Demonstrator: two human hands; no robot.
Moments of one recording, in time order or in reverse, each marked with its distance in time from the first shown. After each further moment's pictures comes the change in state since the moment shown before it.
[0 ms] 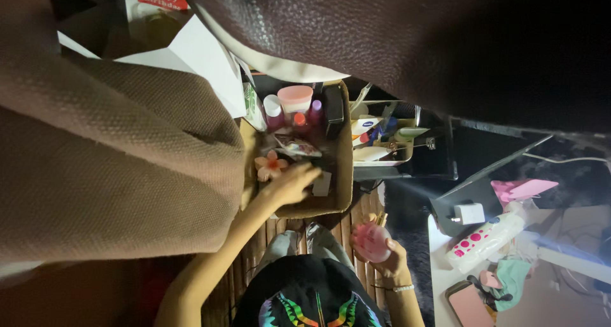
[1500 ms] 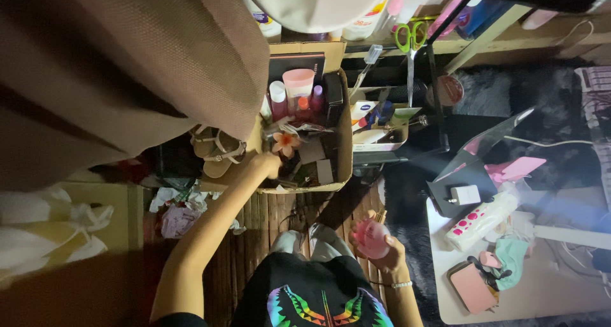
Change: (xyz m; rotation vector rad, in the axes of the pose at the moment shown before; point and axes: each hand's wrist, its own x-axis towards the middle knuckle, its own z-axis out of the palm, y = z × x) left_hand -0.018 -0.024 -0.071 0.293 -0.904 -0.601; right_hand -0.052 0.043 -0.026 -0.011 -0.001 -0.026
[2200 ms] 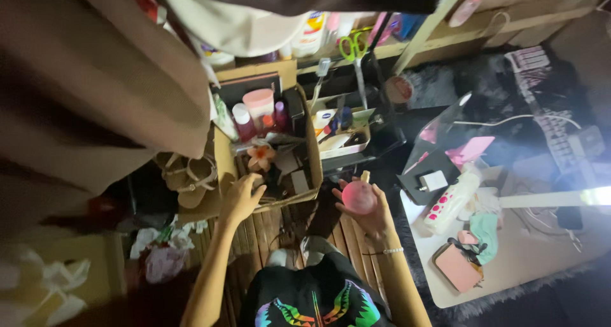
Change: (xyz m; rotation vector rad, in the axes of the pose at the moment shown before) left_hand -0.109 0.039 -0.007 -0.626 0.648 0.126; right_hand 0.044 -0.071 0.066 0.024 0.031 -0.172
